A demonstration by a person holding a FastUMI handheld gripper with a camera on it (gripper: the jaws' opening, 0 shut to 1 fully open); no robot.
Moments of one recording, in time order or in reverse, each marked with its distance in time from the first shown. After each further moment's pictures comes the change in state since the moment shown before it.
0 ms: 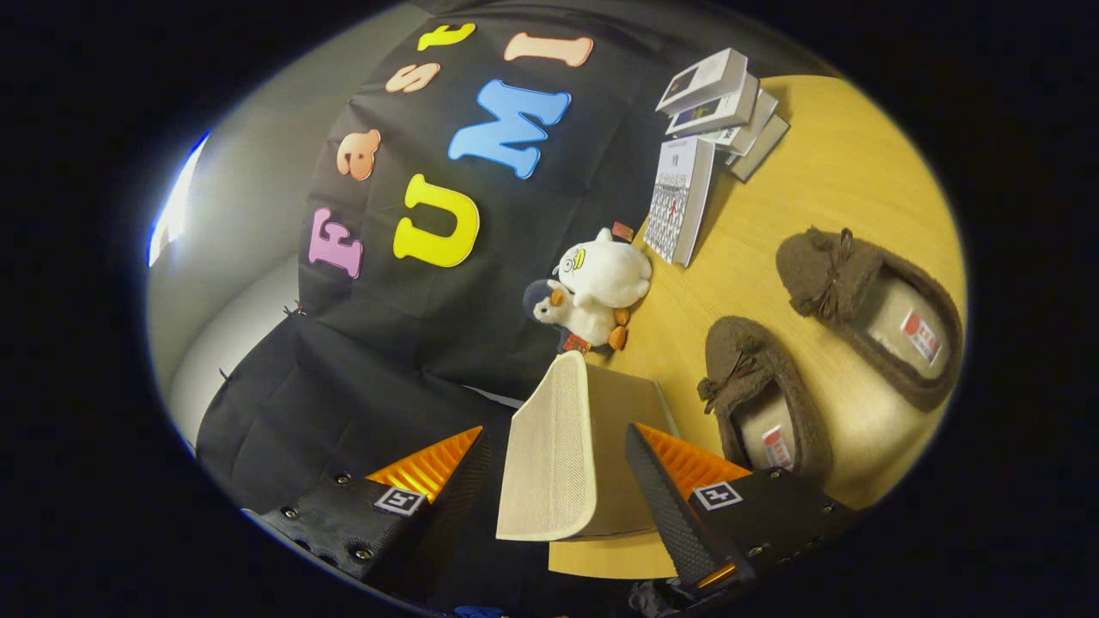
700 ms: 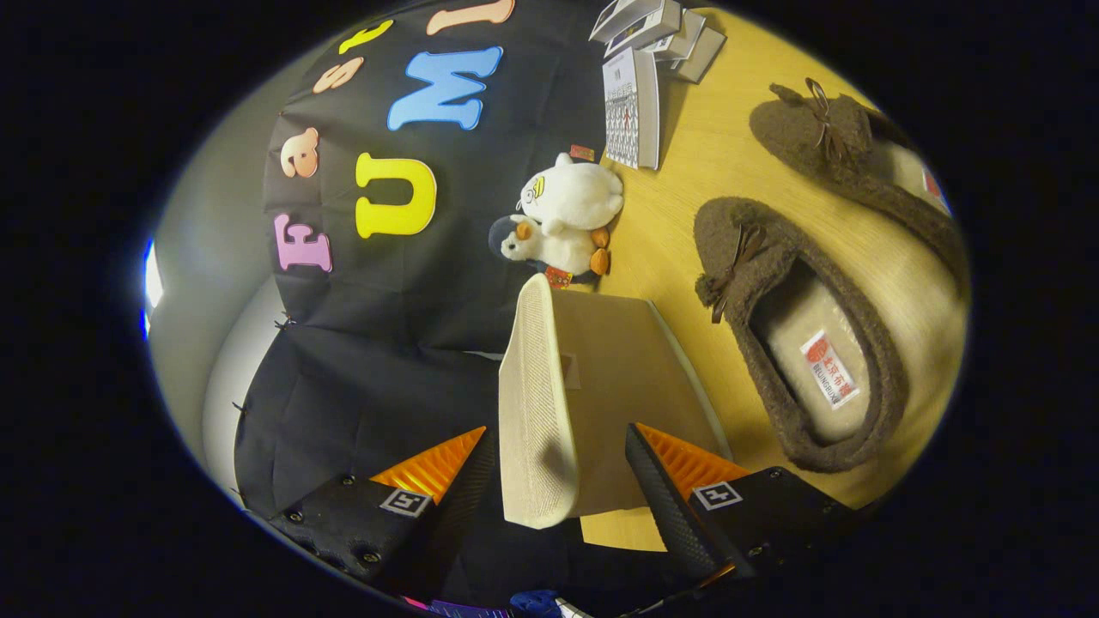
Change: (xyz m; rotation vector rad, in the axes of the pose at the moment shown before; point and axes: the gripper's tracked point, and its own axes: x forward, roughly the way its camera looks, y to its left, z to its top) arm 0.030 -0.021 -0.059 0.143 0.188 -0.010
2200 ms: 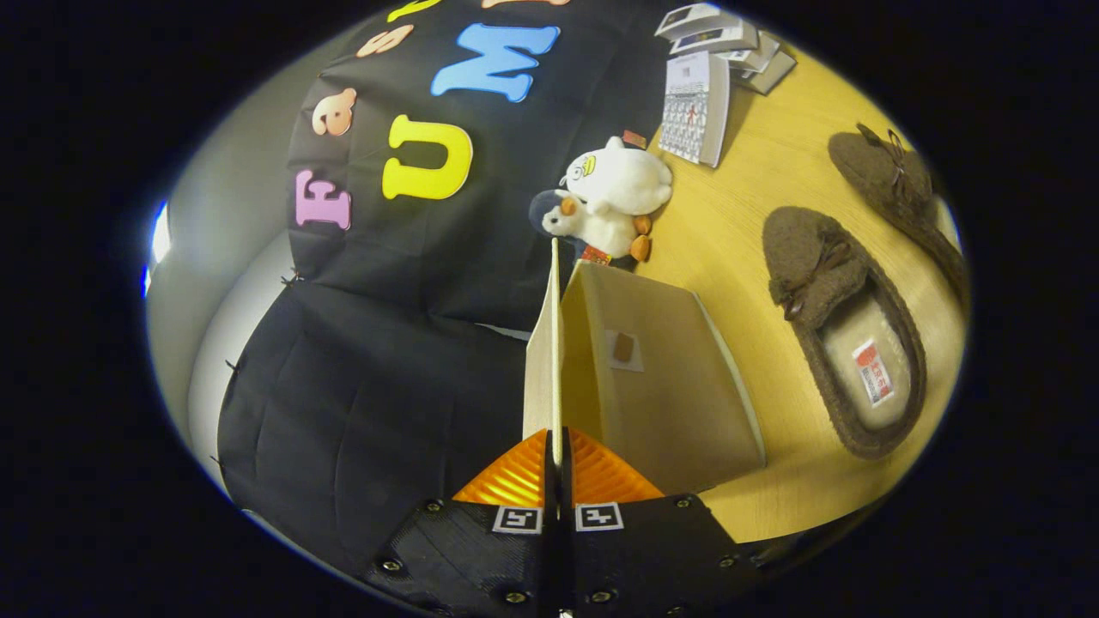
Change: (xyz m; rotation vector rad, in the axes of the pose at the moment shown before) arm 0.010 0.062 -0.009 -0.182 0.039 0.026
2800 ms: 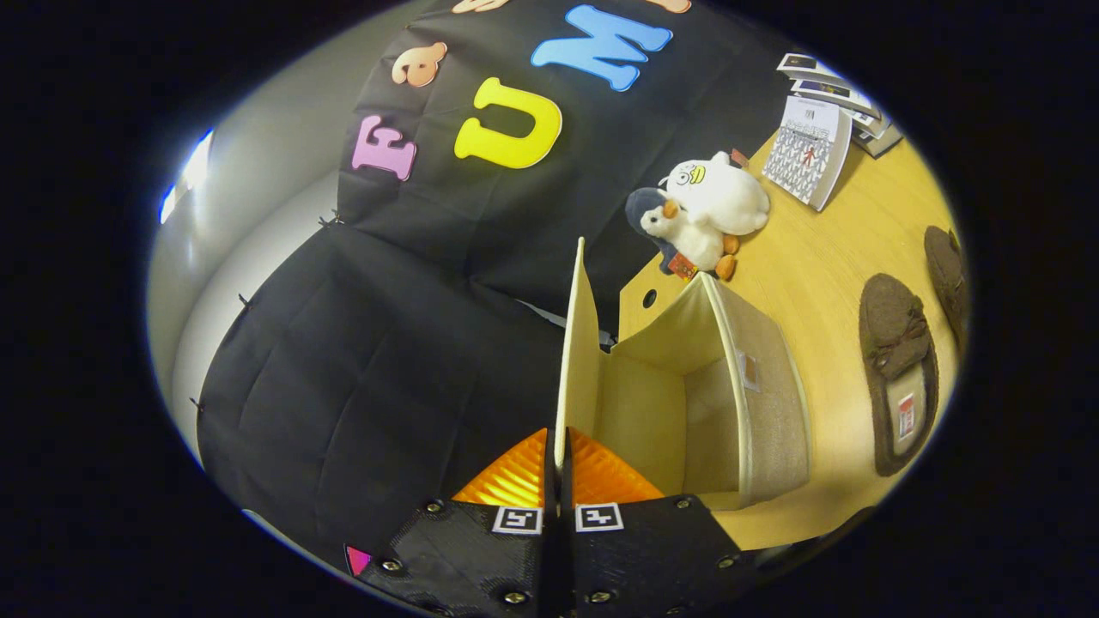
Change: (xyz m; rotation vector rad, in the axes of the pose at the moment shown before) arm 0.024 0.092 -0.011 -0.170 0.062 0.069
